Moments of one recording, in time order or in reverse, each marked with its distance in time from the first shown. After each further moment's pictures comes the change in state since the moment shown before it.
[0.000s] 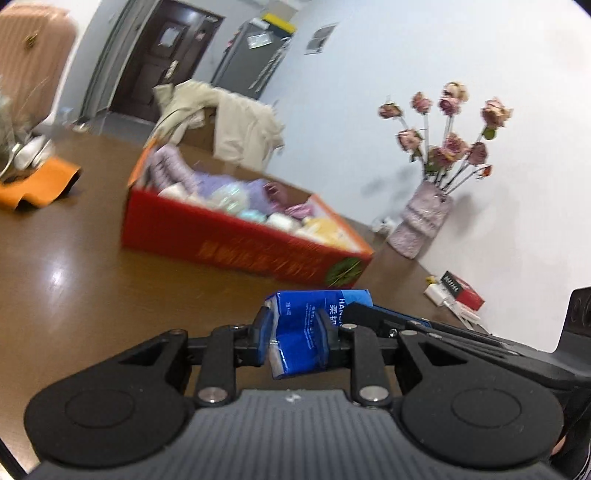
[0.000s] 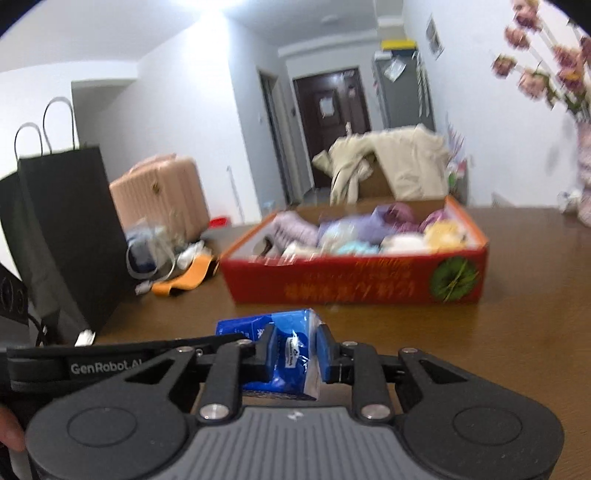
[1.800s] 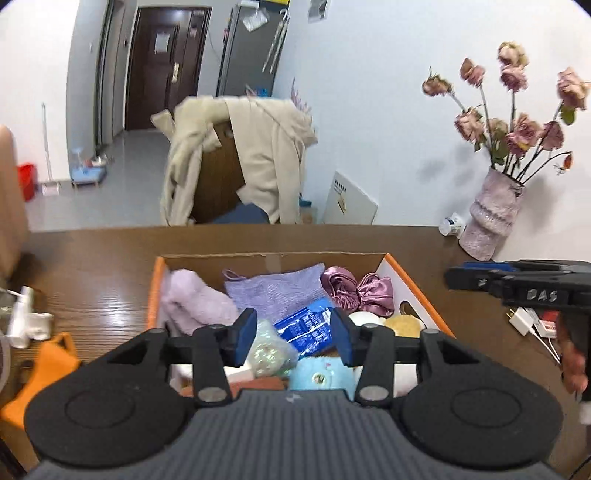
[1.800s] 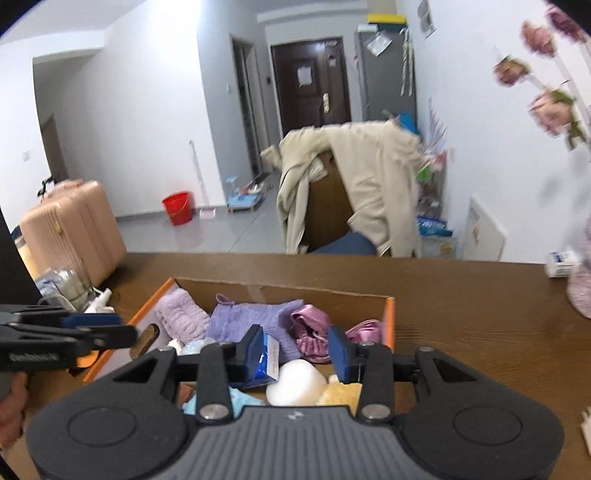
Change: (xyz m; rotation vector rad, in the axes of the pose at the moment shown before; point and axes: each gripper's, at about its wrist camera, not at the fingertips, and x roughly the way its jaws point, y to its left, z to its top) left arm 0.108 -0.001 0.177 0.197 0.128 0.220; right arm 0.114 -0.117 0.193 -0.027 0.141 -0.097
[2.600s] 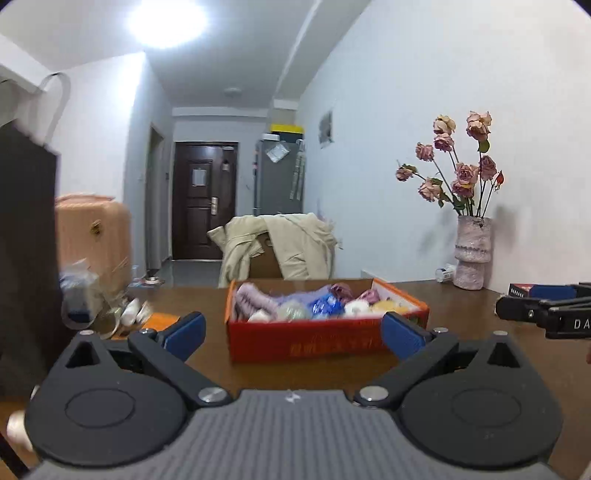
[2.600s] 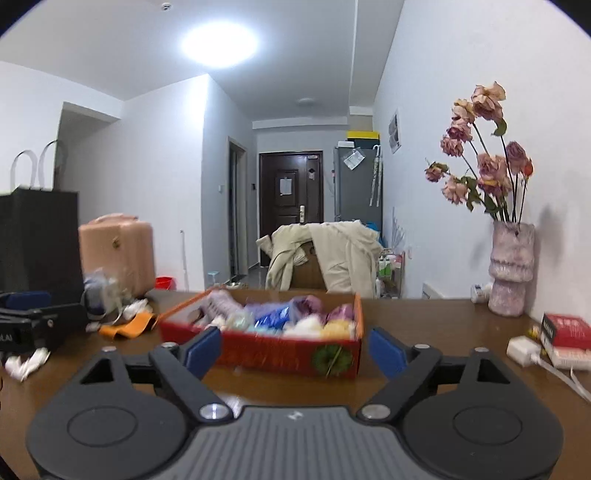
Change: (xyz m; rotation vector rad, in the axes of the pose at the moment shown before) left arm -0.200 -0.056 -0.239 0.086 -0.469 0.172; right arm -0.202 0.078 -0.238 -0.078 -0.399 -0.110
